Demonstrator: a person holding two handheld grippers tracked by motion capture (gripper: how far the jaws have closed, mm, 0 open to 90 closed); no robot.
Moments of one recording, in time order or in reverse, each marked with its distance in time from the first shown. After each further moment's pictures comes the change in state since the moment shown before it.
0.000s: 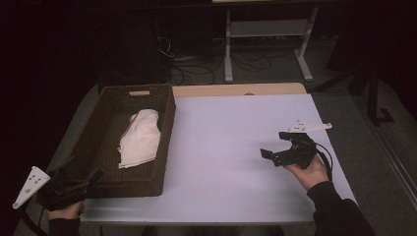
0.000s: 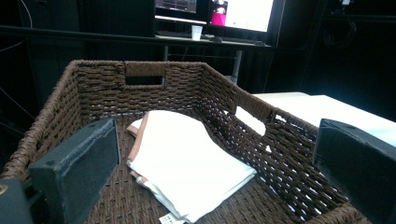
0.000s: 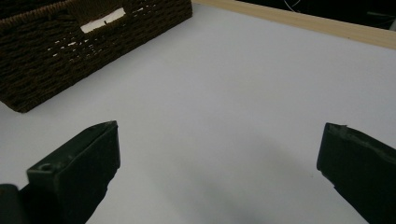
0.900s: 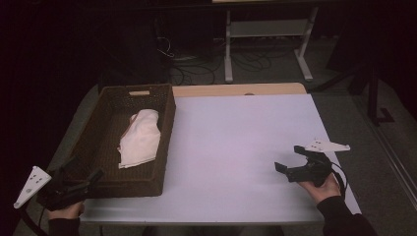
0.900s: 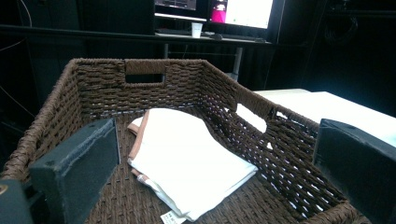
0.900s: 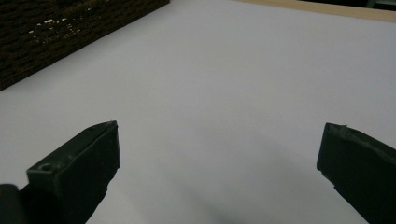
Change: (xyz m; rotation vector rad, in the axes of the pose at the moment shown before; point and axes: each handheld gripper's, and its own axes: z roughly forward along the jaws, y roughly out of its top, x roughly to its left) left arm 0.000 0.000 0.001 0.012 0.002 0.009; right arm -0.008 -0.054 -0.026 -0.034 -0.072 0.031
